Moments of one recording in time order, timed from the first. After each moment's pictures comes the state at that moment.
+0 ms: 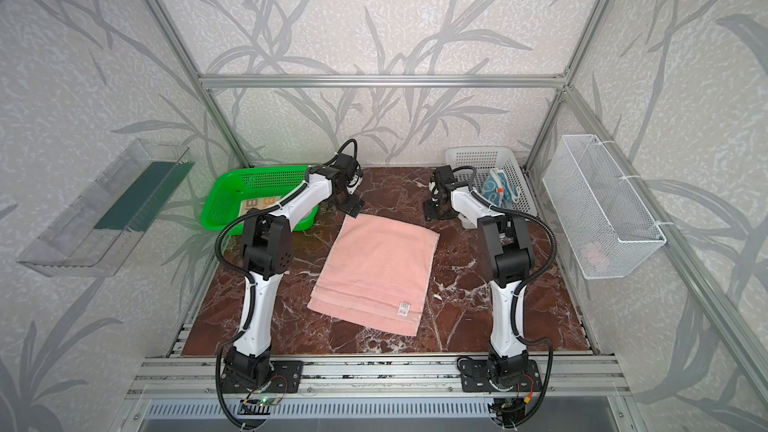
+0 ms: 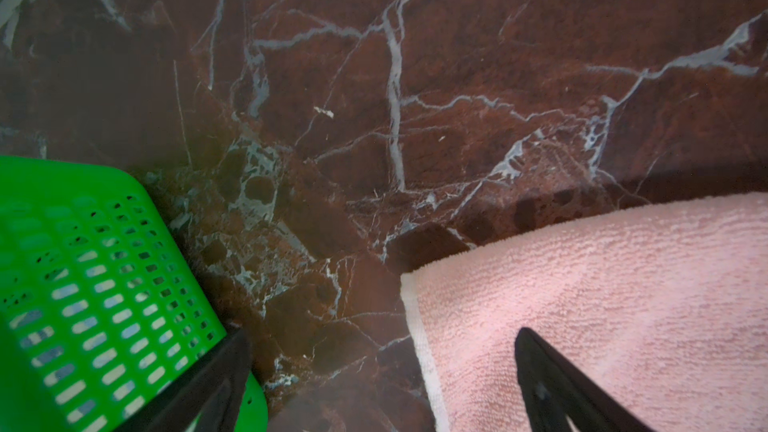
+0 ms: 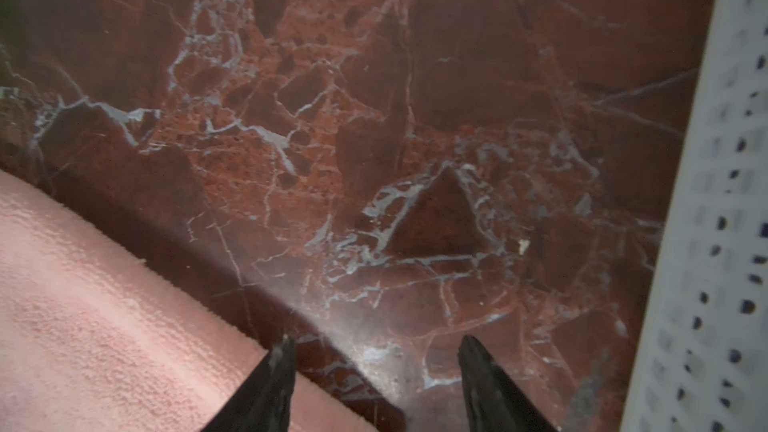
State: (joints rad) left arm -0.36 2.32 2.07 -0.97 -0.17 0.17; right arm 0.25 2.11 1.62 -0.66 -0.09 0.09
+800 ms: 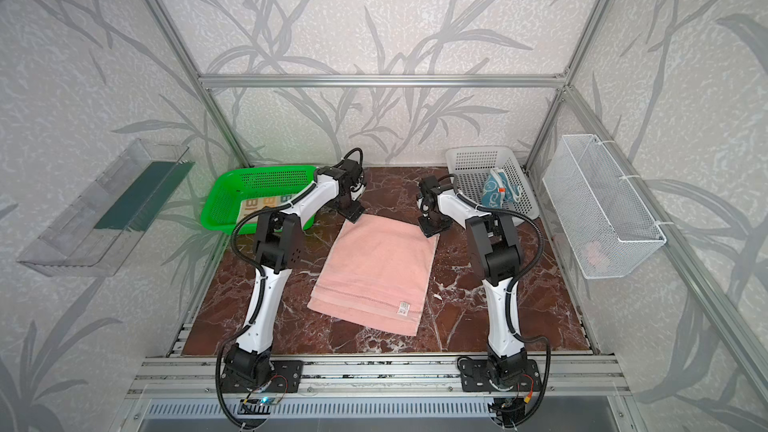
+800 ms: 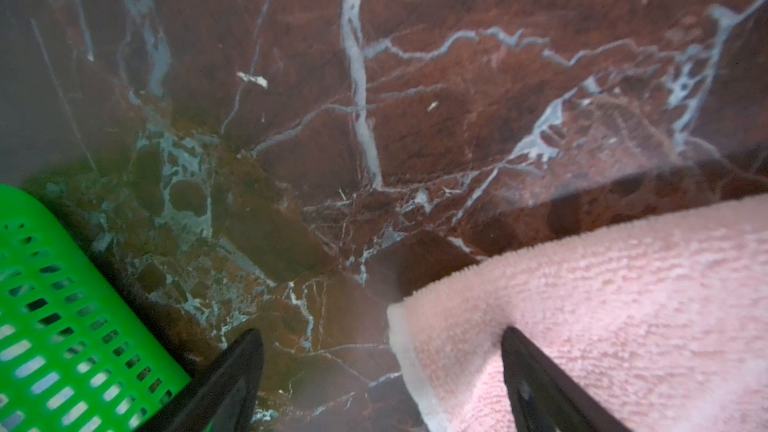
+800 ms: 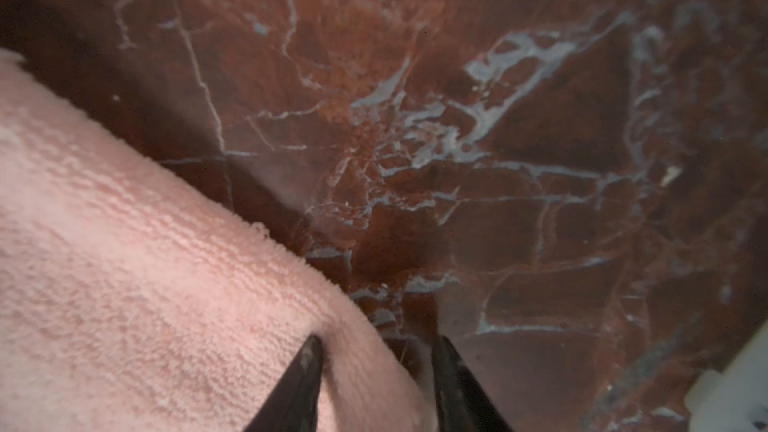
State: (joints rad) left arm -0.36 2.44 2.17 -1.08 -0.17 0.21; right arm 0.34 2.18 1.67 -0.86 0.01 -0.07
